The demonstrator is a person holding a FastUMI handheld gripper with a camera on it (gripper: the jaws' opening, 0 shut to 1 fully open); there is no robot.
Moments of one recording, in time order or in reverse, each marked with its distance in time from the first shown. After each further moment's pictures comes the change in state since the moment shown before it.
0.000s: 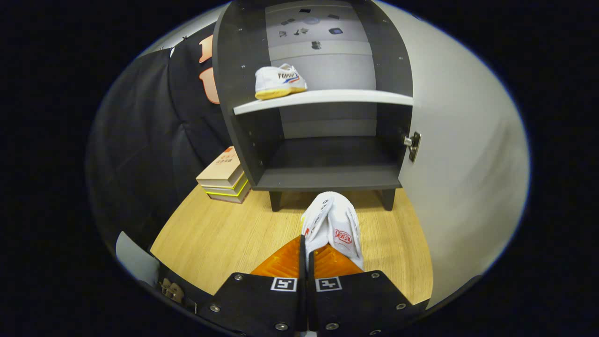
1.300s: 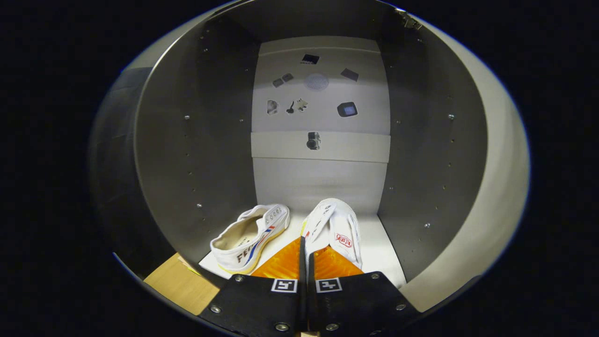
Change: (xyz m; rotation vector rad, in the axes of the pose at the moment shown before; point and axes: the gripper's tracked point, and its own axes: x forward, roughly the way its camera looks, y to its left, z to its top) arm 0.086 -0.051 0.309 -0.130 -0.309 -0.041
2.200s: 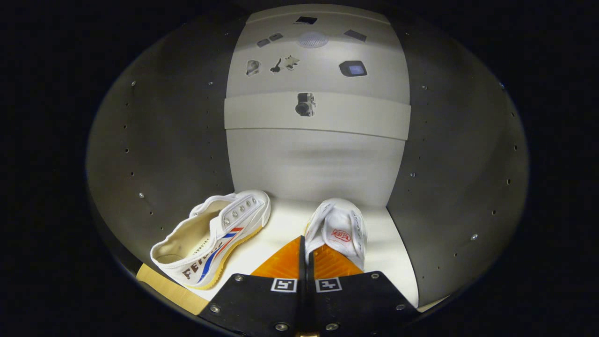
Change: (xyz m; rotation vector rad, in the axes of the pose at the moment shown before) arm 0.077 -0.009 -0.035 -0.005 0.129 -0.025
